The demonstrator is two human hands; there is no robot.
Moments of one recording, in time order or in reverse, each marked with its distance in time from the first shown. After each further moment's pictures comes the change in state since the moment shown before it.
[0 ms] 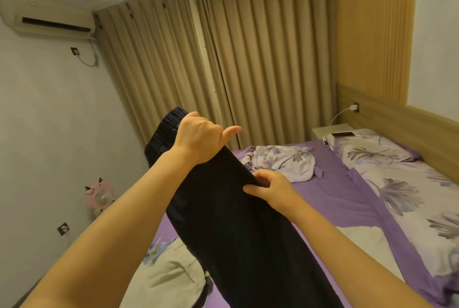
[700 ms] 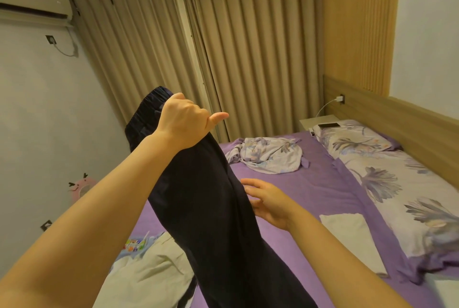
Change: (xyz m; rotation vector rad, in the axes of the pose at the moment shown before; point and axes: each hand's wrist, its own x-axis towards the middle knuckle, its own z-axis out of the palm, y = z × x) left_hand 0.015 0.002 -0.003 0.067 0.020 0.081; right_hand -0.012 0.046 -0.004 0.518 -0.078 0.434
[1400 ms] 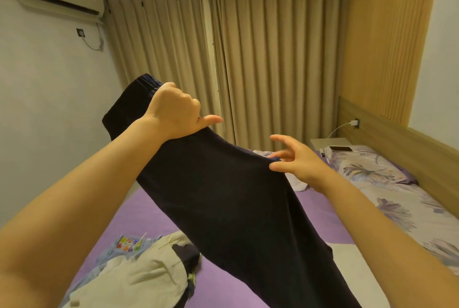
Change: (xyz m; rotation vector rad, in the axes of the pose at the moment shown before) left_hand -0.004 -0.065 0.000 0.254 -0.070 0.051; right_hand 0.011 -0.113 -0.025 -0.710 0.091 -0.408
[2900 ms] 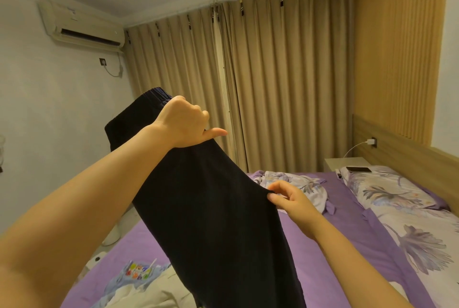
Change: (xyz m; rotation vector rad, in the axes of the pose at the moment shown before) left_hand 0.026 -0.029 0.003 0.025 -0.064 0.081; right_hand 0.014 0.031 0.046 0.241 0.021 -0.051
